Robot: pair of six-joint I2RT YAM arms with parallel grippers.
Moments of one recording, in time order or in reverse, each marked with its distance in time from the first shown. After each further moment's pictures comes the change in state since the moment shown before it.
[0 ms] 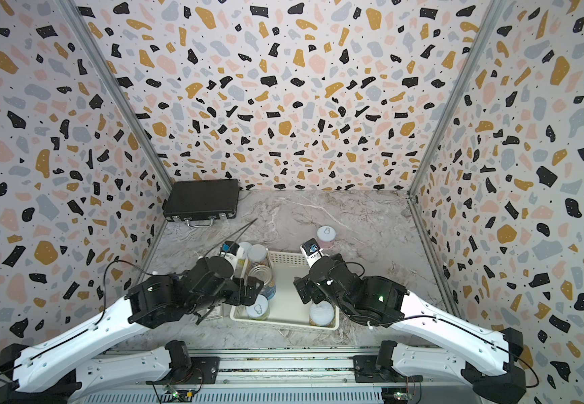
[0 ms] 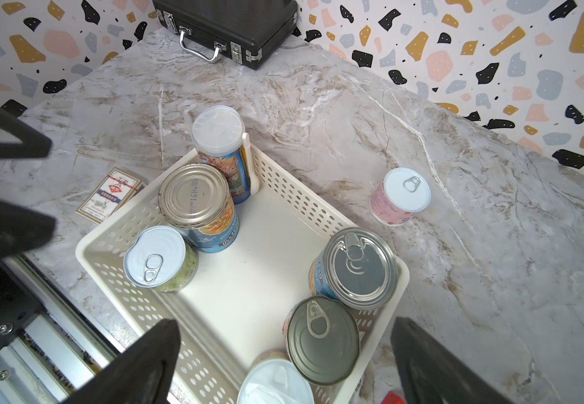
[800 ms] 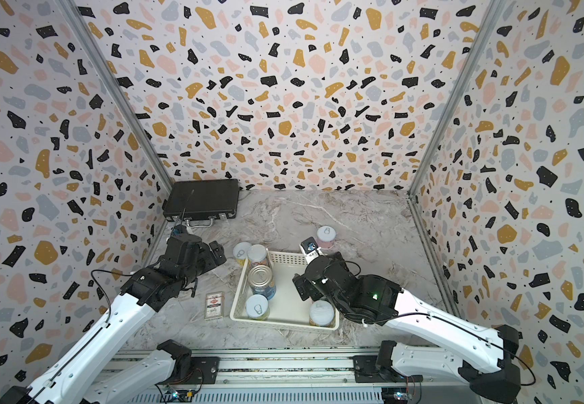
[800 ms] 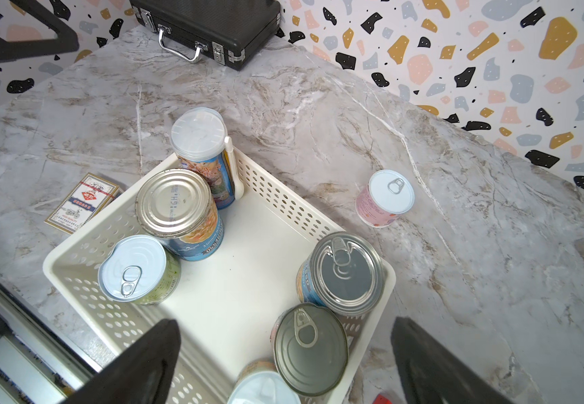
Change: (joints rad) left arm 0.580 -0.034 -0.194 0.209 -0.048 -0.029; right arm -0.003 0.044 0.013 0.017 0.046 0.000
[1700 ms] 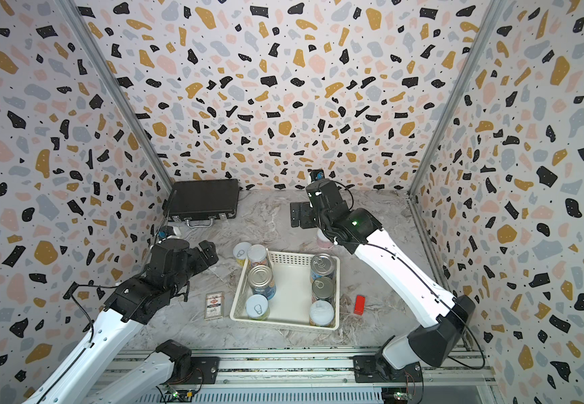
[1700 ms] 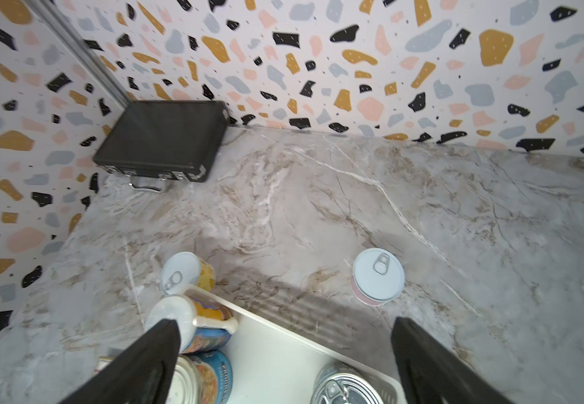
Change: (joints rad) left arm 0.000 -0.102 0.000 -0.001 -0.048 0.003; right arm -0.439 0.447 0.531 0.015 -0.250 0.068
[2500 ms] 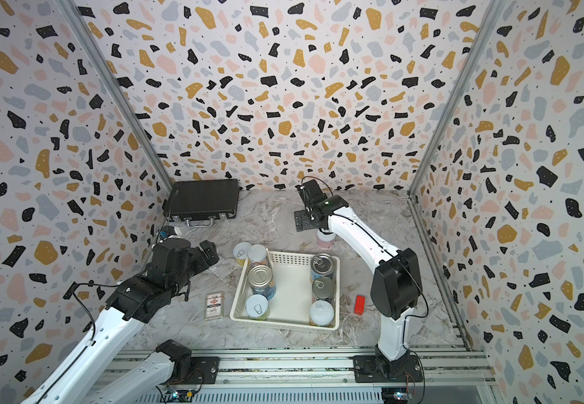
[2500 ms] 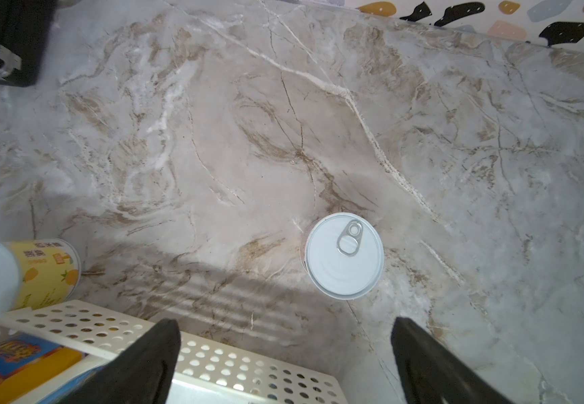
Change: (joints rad) left arm 0.000 0.012 0.000 0.000 0.001 0.000; right arm -0.129 0.387 0.108 -0.098 -0.016 -0.064
